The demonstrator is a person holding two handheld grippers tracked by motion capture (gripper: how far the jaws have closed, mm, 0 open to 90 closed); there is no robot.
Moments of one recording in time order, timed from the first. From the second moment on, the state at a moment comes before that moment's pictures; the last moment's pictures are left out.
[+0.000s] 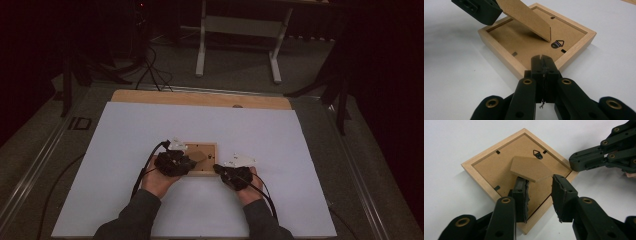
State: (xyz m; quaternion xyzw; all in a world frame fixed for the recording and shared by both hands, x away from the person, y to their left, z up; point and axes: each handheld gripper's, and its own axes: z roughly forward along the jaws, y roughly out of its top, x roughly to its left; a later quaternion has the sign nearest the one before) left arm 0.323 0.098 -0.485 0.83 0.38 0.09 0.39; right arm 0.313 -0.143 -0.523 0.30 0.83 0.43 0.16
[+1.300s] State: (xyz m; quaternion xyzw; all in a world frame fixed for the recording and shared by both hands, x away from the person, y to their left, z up) left arm 0.353 0.092 -0.497 0.79 0.46 0.01 0.40; right arm 0.313 -0.143 -0.523 0.30 0.83 0.43 0.16
